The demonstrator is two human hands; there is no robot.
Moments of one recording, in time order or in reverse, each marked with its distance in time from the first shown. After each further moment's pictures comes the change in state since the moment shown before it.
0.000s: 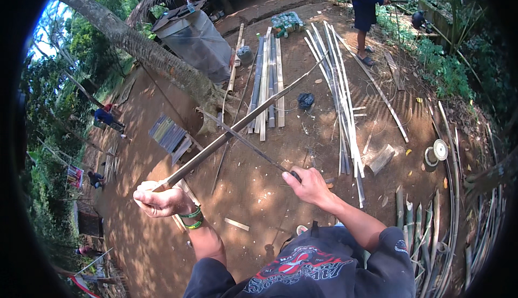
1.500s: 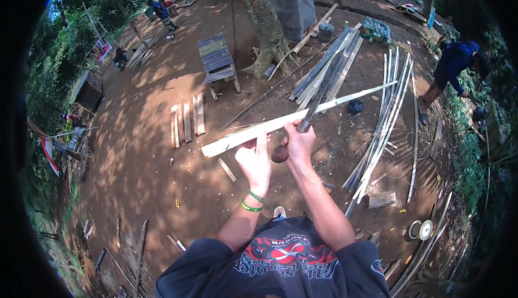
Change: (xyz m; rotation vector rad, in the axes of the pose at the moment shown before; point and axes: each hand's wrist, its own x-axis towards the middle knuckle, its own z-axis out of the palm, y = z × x) left_hand -0.098 0.025 -0.079 0.110 -0.170 -0.943; right_hand 0.070 -0.090 0.164 1.028 0.109 0.303
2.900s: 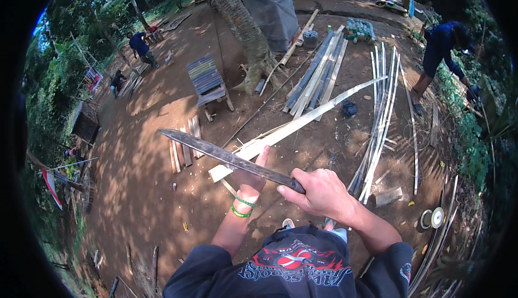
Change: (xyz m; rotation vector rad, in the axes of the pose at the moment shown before) left_hand 0.041 0.000 -0.020 0.678 -0.463 0.929; right_hand -0.088 -0.145 -0.037 -1.380 -0.776 -0.512
